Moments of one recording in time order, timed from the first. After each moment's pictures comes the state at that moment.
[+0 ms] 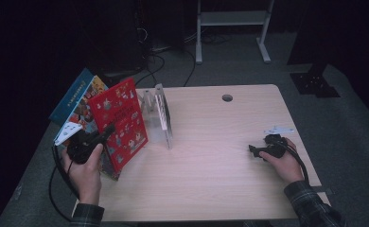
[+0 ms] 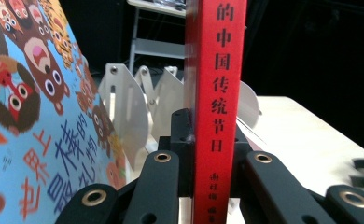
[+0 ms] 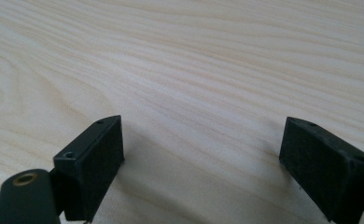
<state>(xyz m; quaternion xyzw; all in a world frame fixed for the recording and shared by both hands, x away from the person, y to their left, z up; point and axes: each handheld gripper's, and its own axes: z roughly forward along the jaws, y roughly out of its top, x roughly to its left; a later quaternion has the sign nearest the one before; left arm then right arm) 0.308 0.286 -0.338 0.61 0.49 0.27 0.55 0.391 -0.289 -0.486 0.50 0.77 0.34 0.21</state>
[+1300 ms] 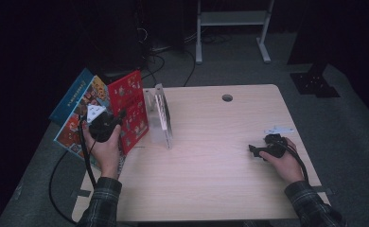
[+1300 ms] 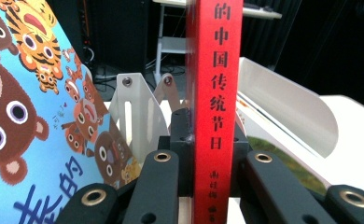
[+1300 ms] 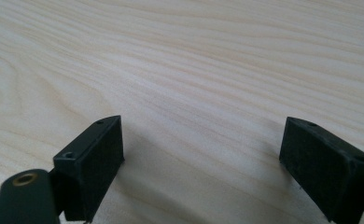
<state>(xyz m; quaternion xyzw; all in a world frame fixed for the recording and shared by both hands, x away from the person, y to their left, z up) 0.376 0.258 -0.359 0.62 0.50 0.33 0.50 0.392 -0.289 -0.486 0.50 0.77 0.34 0.21</state>
